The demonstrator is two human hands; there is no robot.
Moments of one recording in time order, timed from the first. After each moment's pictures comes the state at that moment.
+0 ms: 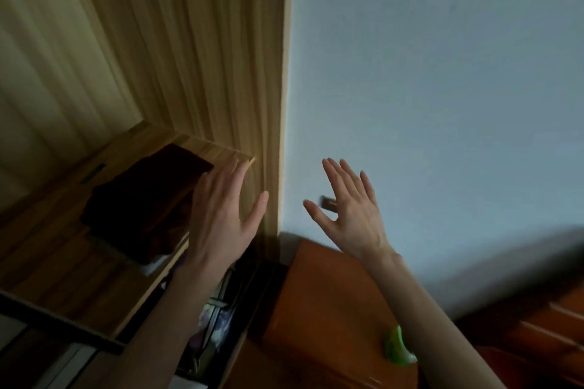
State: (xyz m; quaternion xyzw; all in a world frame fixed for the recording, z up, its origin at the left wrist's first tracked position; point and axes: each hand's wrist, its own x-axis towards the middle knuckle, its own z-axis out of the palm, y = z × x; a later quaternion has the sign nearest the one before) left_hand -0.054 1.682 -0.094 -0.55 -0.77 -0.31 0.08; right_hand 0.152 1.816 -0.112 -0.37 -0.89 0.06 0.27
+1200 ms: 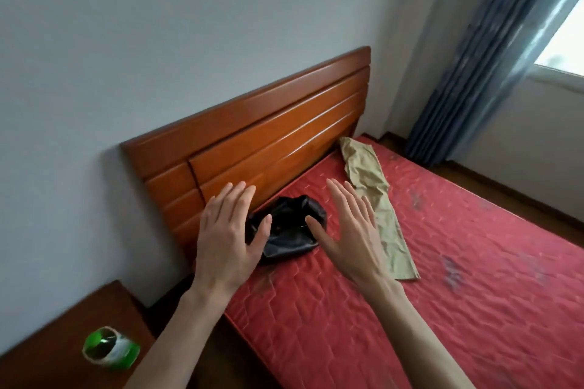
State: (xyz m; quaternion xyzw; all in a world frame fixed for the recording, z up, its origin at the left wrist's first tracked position) left_hand 0.672 1.642 -0.133 -0.89 -0.30 -0.32 -0.11; right_hand 0.857 1.493 -0.128 -0.82 -0.47 -0.08 0.31
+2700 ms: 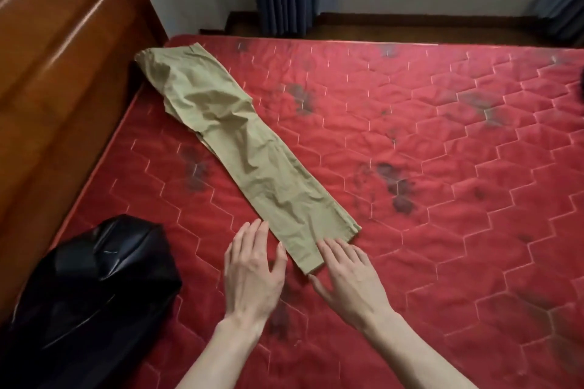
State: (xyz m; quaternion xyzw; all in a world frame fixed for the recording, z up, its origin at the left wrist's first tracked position) left_hand 1.217 1.558 -0.614 -0.96 -0.15 -0.03 -0.23; right_hand 1.250 1.372 -0.644 -0.96 -0.23 0.09 0.12
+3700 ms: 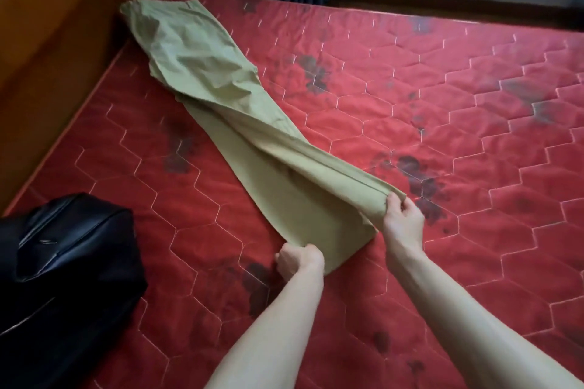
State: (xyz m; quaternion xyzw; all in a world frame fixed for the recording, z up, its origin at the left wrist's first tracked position) left_hand 1.314 1.476 -0.764 -0.61 -0.61 0.10 -0.49; right_hand 1.387 1.345 -0.739 -0.77 0.26 0.02 0.58
